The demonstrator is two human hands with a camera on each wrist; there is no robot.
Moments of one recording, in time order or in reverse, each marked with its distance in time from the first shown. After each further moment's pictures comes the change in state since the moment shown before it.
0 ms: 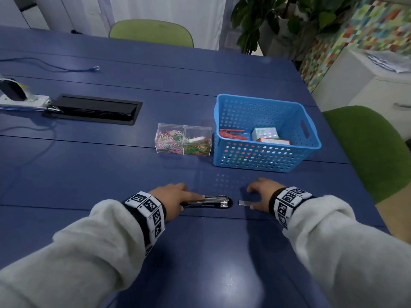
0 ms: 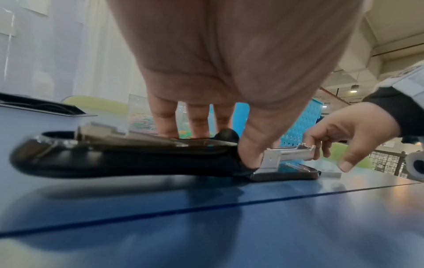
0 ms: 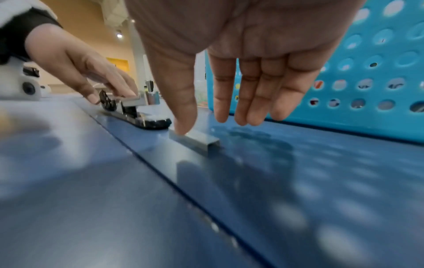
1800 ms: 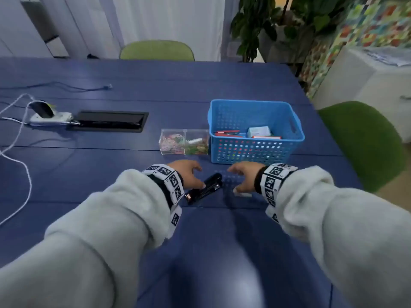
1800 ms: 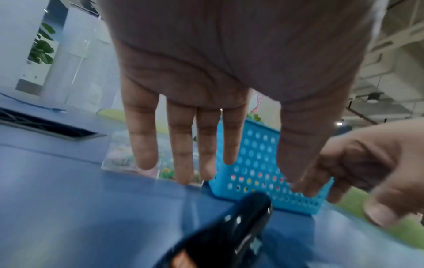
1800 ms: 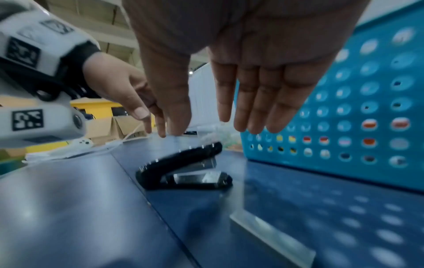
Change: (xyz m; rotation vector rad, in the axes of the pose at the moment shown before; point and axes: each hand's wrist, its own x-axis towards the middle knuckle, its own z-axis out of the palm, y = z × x) left_hand -0.007 0.057 -0.049 -0.194 0.232 -0.277; right_hand -0.034 -0.032 -0.038 0.154 0.063 -0.159
